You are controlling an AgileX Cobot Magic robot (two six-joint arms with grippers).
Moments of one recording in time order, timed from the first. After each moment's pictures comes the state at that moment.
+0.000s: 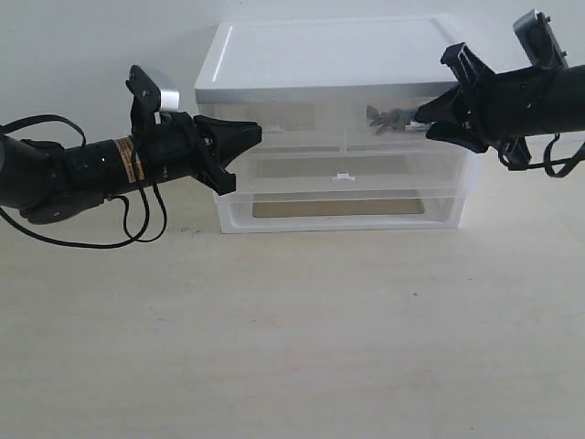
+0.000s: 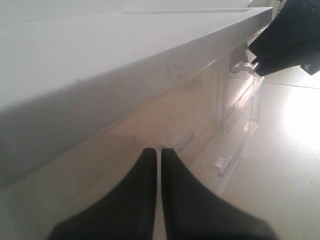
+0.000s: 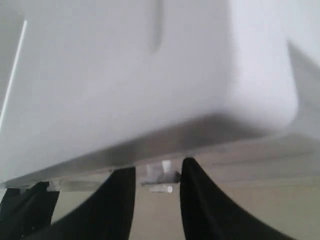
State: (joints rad) left arm -0.20 2.15 -1.24 0.98 -1.01 -0.55; right arm 0.00 1.84 -1.19 1.55 0.67 -0.83
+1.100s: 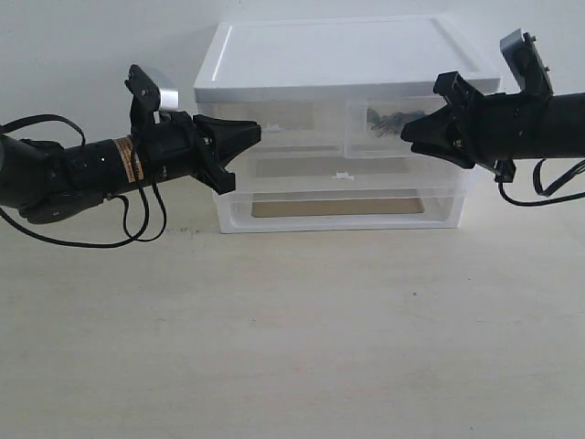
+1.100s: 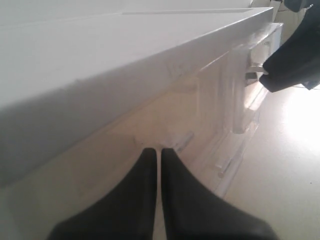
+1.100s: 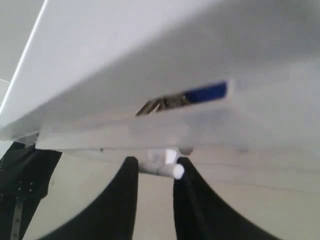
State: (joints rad) left arm -0.20 2.15 -1.24 0.98 -1.01 -0.55; right arm 0.00 1.86 -1.11 1.69 0.80 -1.15
